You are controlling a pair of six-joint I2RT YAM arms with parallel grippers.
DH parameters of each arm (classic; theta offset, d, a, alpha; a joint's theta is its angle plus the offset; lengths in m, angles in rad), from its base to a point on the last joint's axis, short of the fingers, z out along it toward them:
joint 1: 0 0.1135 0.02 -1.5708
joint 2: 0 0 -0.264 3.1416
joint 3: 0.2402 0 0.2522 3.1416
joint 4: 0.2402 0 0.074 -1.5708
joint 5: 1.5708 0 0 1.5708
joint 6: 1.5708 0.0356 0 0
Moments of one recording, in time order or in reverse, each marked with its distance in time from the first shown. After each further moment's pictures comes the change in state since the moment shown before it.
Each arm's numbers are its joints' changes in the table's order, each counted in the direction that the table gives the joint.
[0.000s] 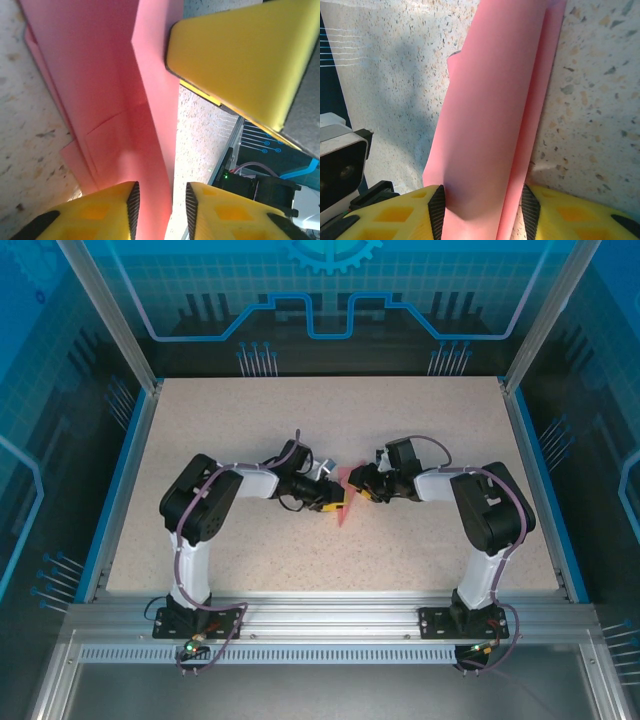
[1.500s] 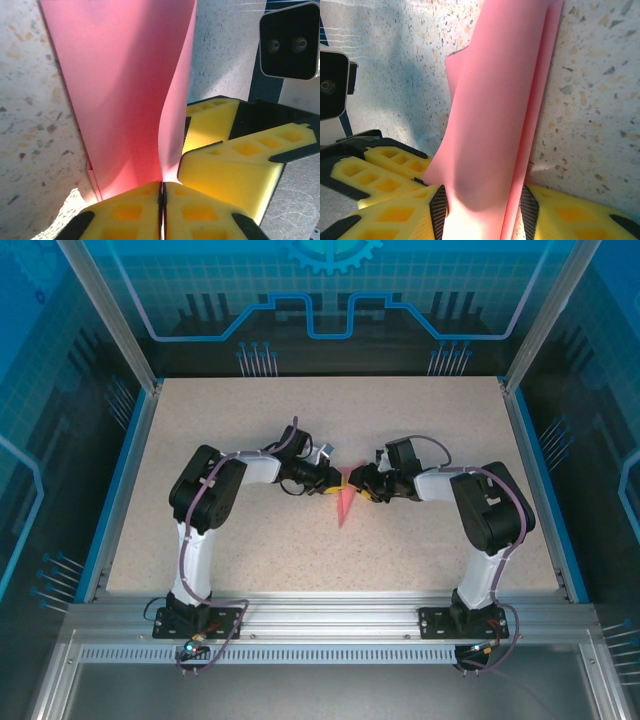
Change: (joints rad) left arm 0.050 0.124 0.192 0.068 -0.012 0.000; right arm 0.000 0.002 0.002 0.003 0.000 -0.003
